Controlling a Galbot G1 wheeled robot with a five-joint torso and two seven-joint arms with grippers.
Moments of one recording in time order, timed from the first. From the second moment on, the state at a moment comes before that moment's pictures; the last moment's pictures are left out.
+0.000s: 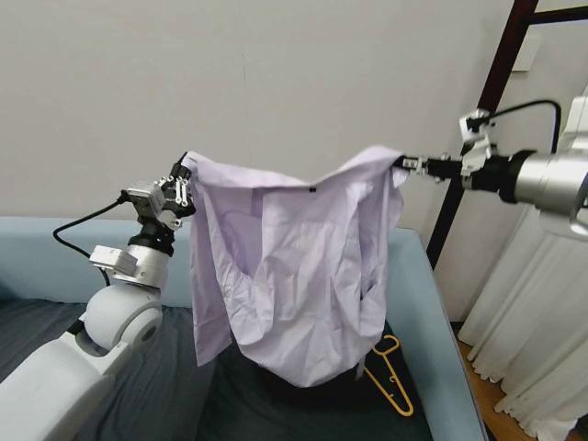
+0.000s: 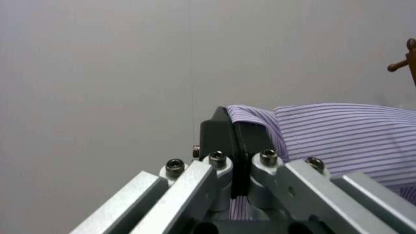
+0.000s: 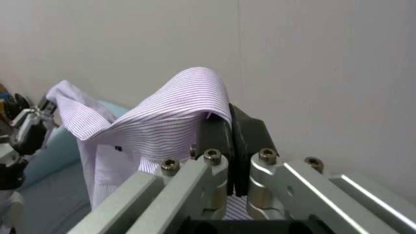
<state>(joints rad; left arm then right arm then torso) 0.73 -0.76 -0.25 -2.03 -0.64 -0.22 -0.35 0.05 0.44 0.04 2.08 1.87 -0.69 0.33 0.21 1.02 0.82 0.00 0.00</state>
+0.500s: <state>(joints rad) 0.86 -0.74 -0.17 -1.97 -0.59 -0.14 -0.37 -0.27 0.51 -0.19 2.12 1.41 -0.64 0.42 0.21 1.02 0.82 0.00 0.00</state>
